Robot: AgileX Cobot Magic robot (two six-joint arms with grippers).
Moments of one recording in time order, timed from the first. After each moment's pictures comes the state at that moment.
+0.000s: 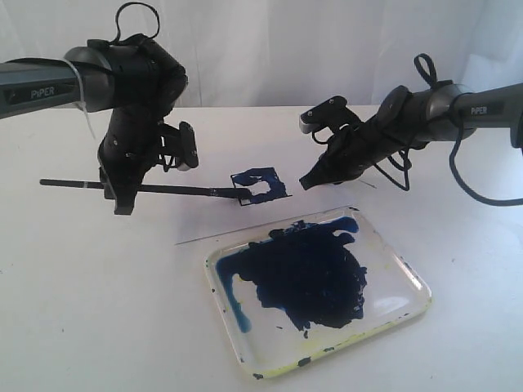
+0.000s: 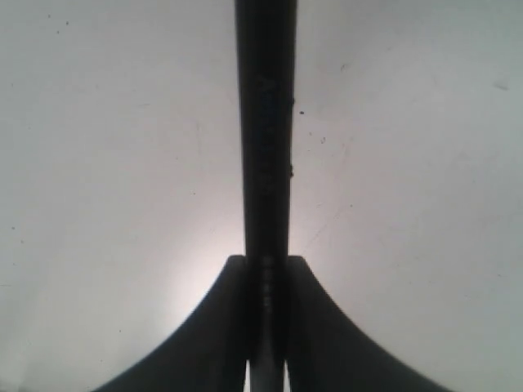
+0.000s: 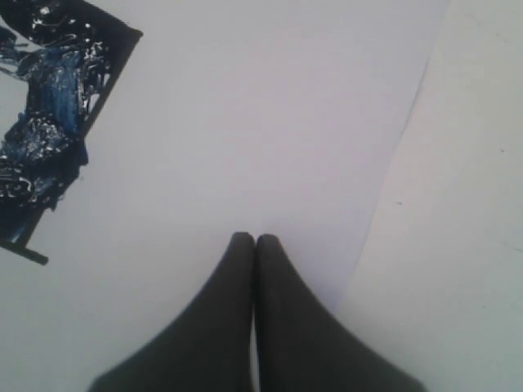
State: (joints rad) left arm -0.52 2.19 -1.83 0.47 1.31 0.70; right arm 0.22 2.31 -1.62 0.57 0.44 -0.90
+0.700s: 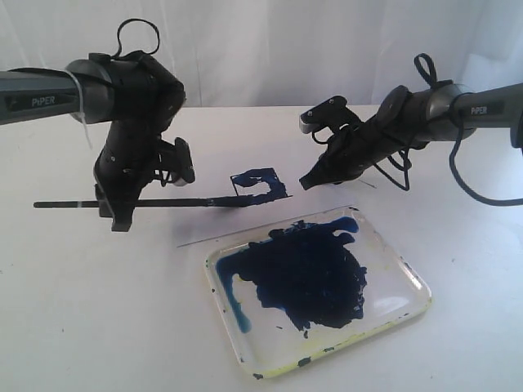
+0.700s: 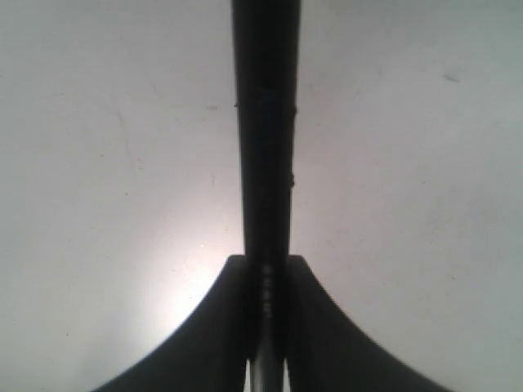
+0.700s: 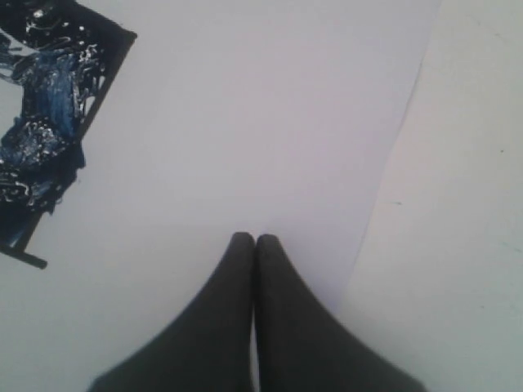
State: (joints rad) left arm -0.52 2.18 -1.75 0.45 1.31 0.66; right arm 0.22 2.31 -1.62 0.57 0.44 -0.90
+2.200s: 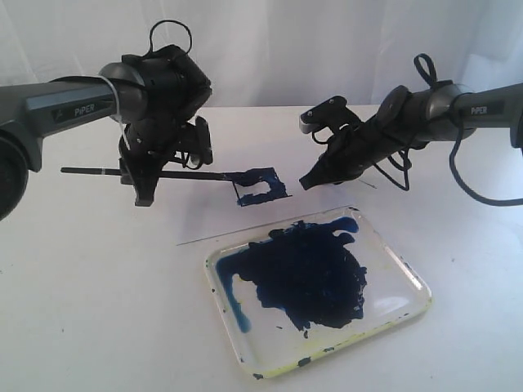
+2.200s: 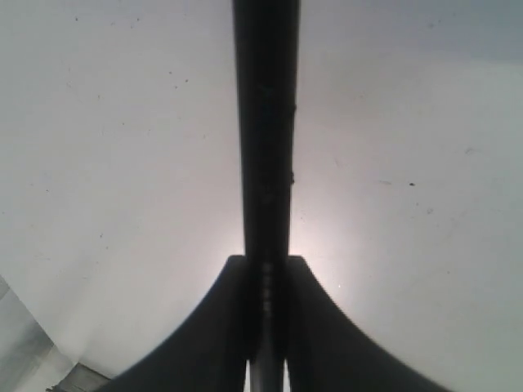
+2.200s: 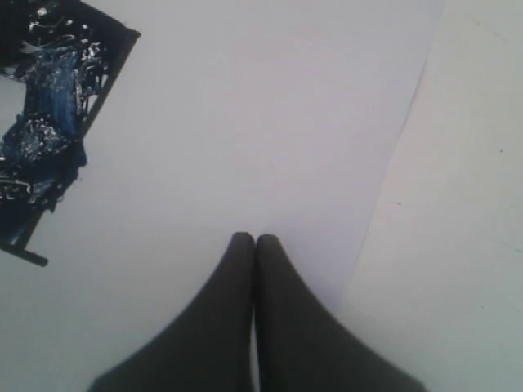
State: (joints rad) left arm -0.56 2.31 -1.98 0.60 1.31 0.63; right arm 0.22 2.31 -1.62 0.57 0.44 -0.90
